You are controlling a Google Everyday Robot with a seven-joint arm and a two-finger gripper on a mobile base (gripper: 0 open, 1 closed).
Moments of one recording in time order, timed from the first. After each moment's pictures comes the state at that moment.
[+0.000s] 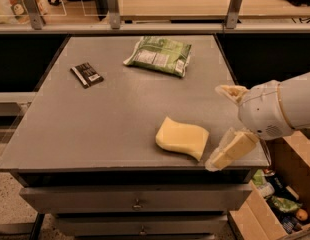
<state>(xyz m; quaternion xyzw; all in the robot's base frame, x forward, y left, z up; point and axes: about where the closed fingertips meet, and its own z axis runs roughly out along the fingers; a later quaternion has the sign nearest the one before) 0.440 -0.129 0.871 -0.58 0.71 0.15 0.36</state>
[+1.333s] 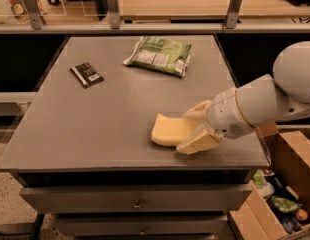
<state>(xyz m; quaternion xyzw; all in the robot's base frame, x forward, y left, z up) 0.460 -0.085 0.822 -0.60 0.71 0.20 0.31</state>
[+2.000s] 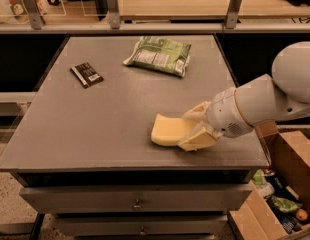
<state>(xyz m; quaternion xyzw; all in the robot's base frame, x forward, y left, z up) 0.463 -0.082 0.820 -0.59 0.72 0.21 0.31</state>
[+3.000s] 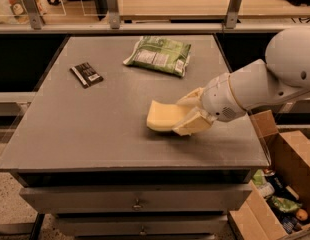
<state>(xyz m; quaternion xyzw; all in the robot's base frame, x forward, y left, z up) 0.493 -0.072 0.836 -0.60 0.70 0.21 0.33</state>
